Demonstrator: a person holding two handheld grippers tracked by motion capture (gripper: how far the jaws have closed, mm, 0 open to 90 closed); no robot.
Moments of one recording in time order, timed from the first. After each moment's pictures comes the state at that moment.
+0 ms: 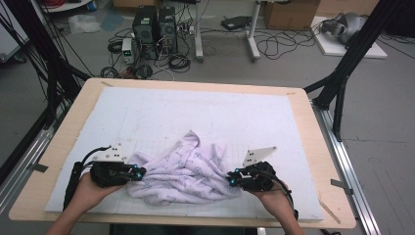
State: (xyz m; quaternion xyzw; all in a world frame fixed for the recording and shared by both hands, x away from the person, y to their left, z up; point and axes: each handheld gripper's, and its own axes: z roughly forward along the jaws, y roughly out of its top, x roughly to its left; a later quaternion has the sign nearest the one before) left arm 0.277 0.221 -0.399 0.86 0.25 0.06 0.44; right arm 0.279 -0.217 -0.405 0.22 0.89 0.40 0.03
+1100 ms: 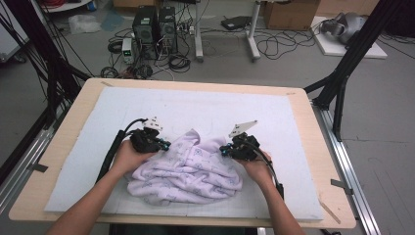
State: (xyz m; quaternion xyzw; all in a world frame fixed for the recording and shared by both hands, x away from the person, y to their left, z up) left arm 0.379 0.159 -0.412 0.88 0.28 0.08 0.38; right arm 0.372 -0.193 -0.424 0.25 0.89 0.37 0.07
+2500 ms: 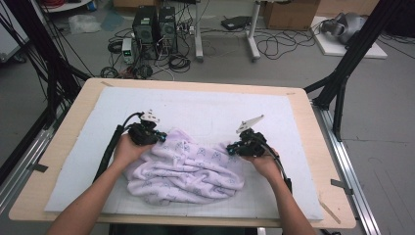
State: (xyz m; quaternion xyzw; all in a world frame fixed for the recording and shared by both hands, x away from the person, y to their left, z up) left arm 0.408 0.171 -0.415 0.85 0.33 0.14 0.38; right arm 0.389 -0.216 -0.422 0.26 0.90 0.36 0.03
